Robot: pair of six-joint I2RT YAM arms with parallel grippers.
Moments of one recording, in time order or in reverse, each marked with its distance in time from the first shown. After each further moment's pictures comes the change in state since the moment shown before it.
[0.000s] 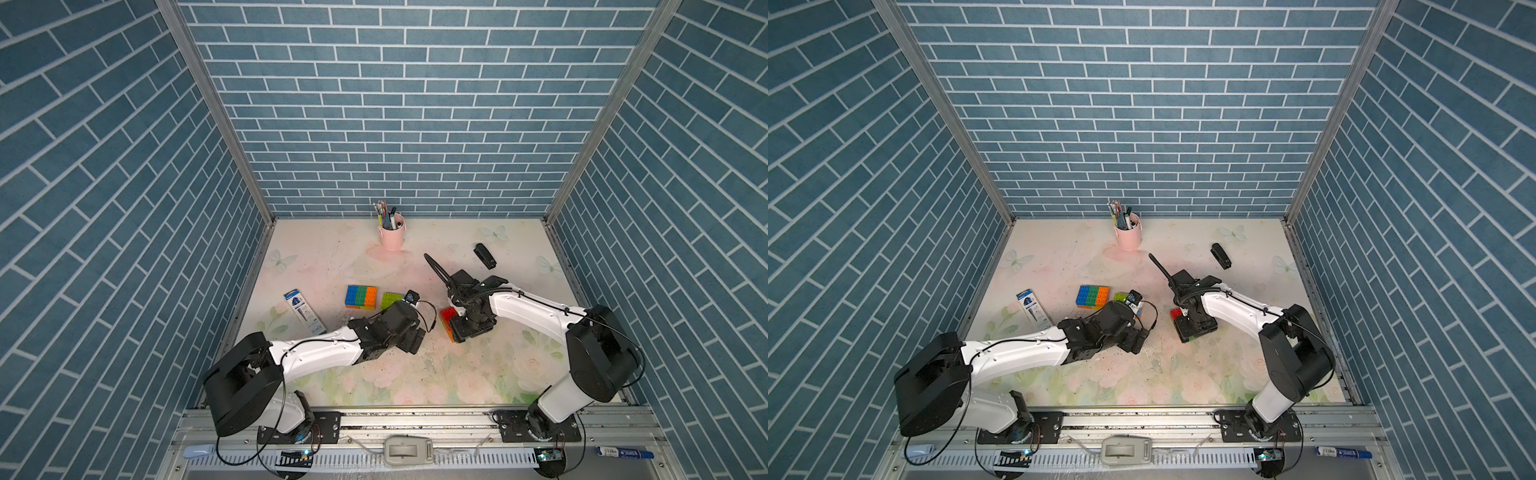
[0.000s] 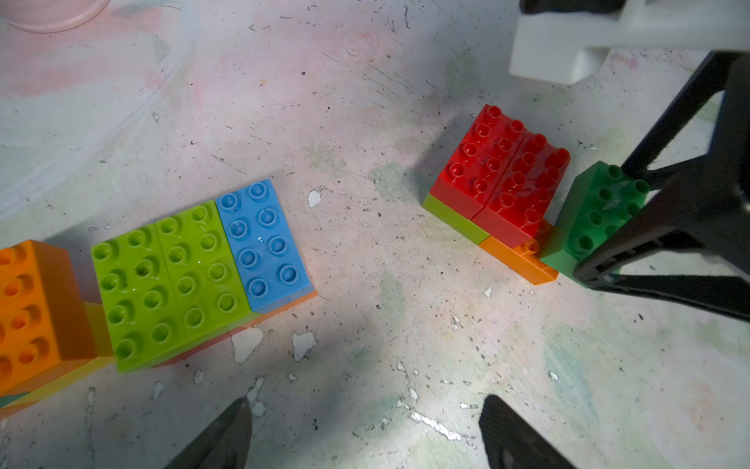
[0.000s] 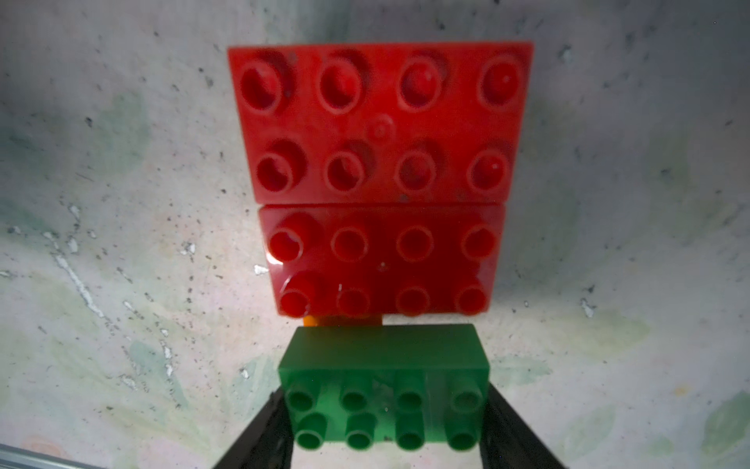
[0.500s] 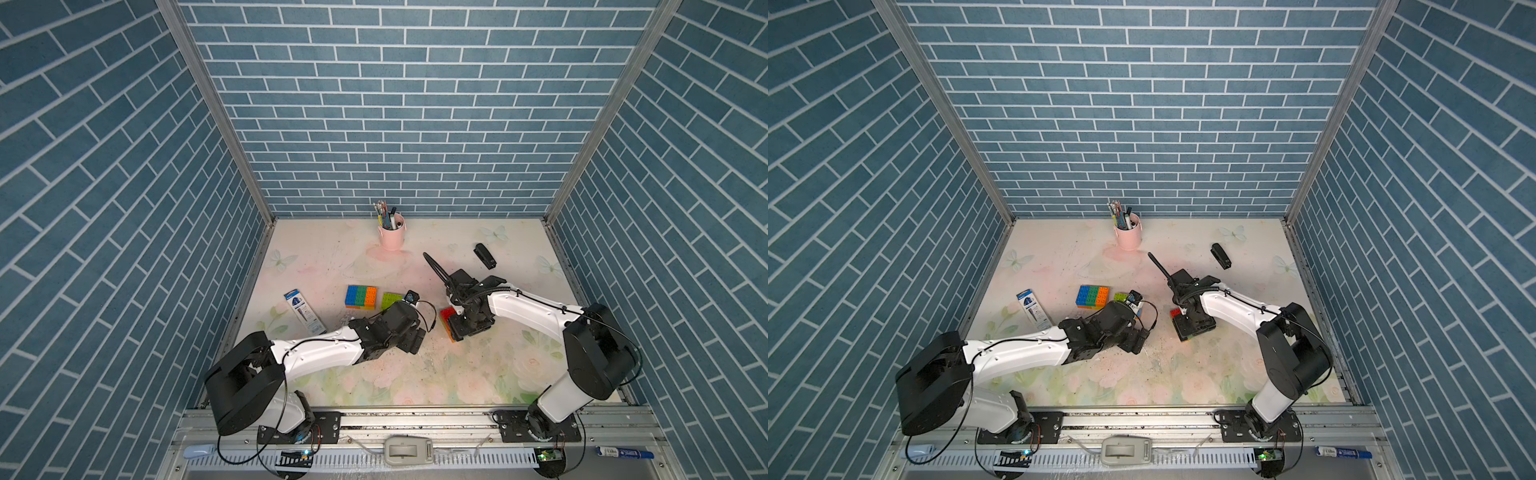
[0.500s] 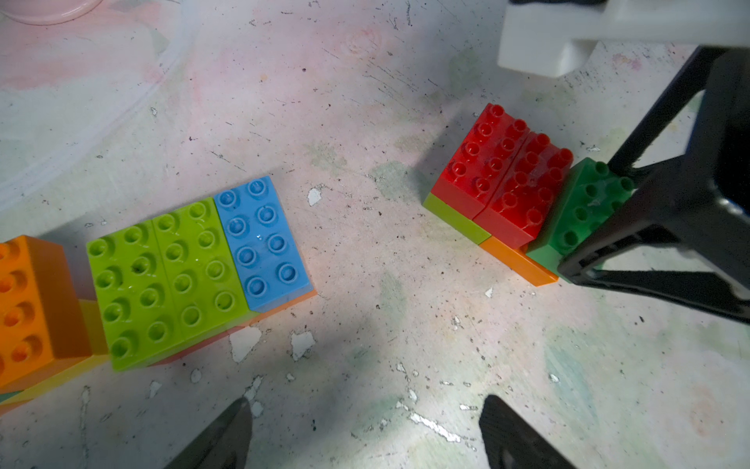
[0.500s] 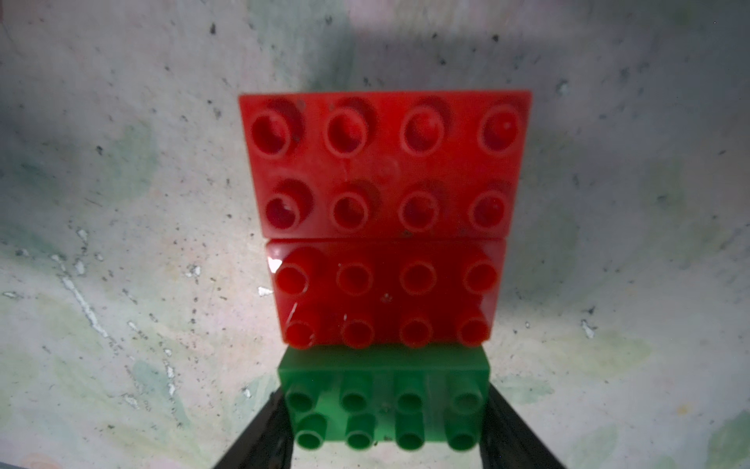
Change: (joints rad) left arm 0.000 0.001 0.000 0.003 0.000 -0.007; right arm 0.000 0.016 0.002 0.031 0.008 0.000
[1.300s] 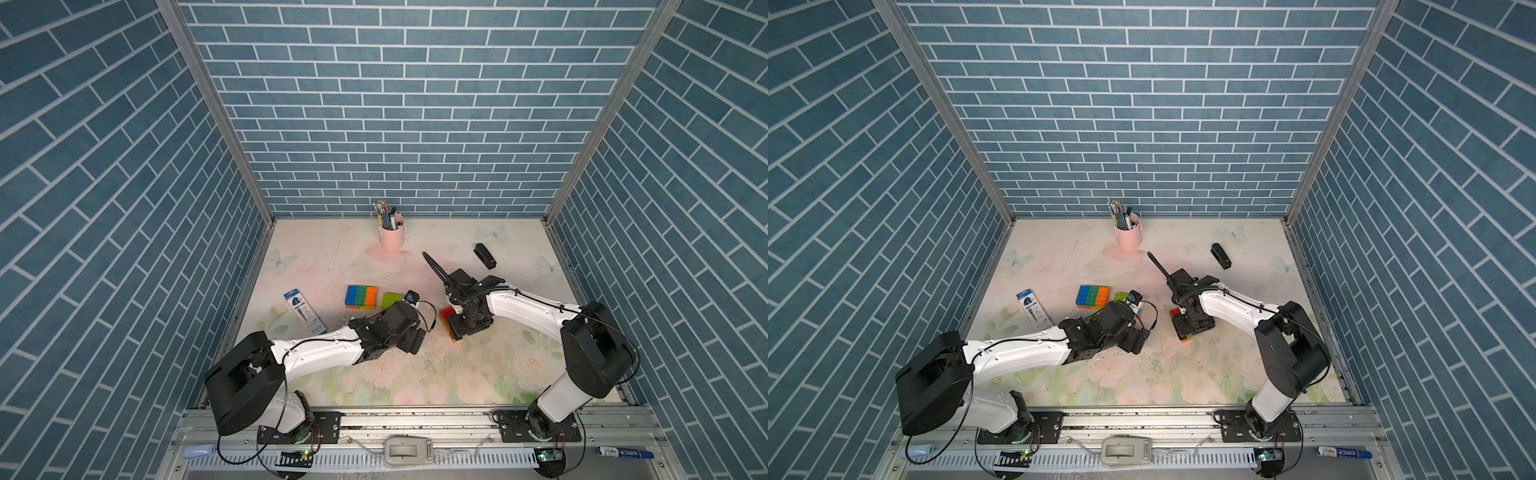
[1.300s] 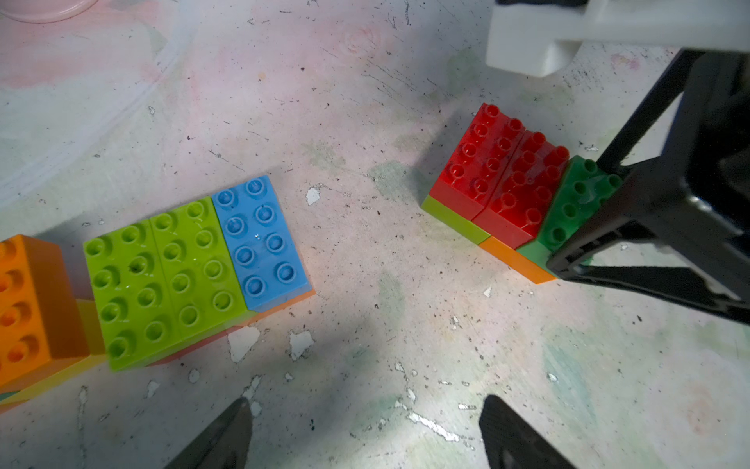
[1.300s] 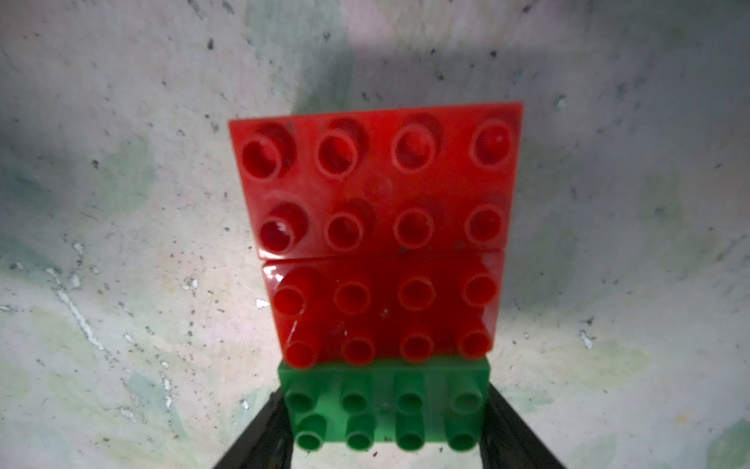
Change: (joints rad) left arm 0.000 0.000 0.000 0.000 0.003 -0.002; right arm 0.000 0.018 0.006 0.009 0.014 0.001
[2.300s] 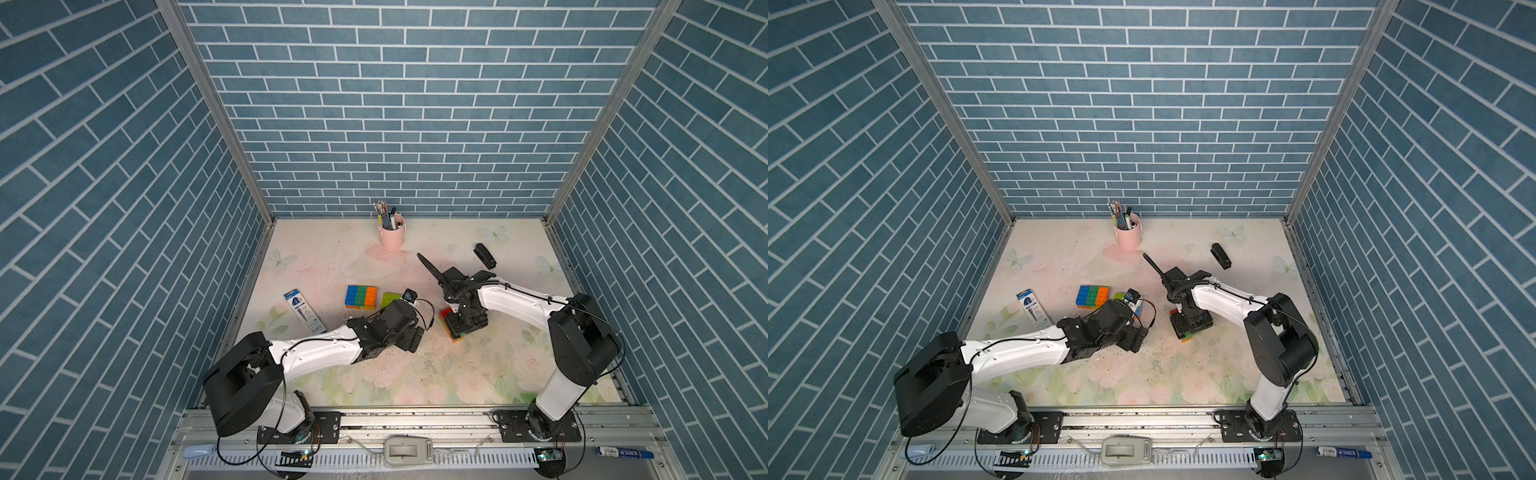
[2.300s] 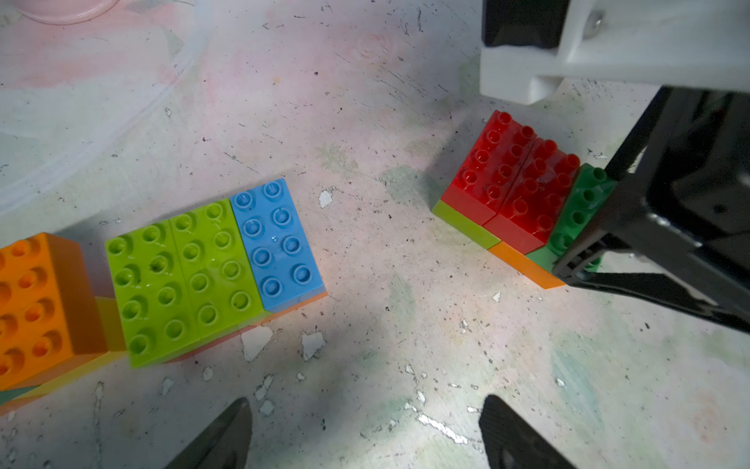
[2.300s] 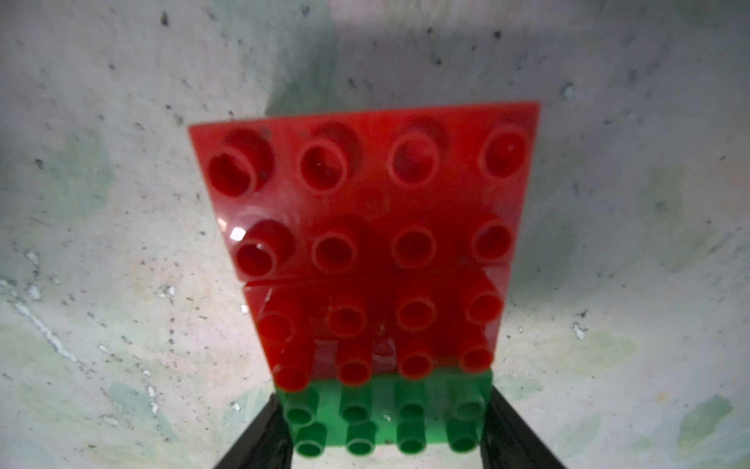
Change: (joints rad) left arm 0.020 -0.015 -0.004 -0.004 -0.001 0.000; right arm 0.007 0.110 0.083 -0.097 0.032 0.026
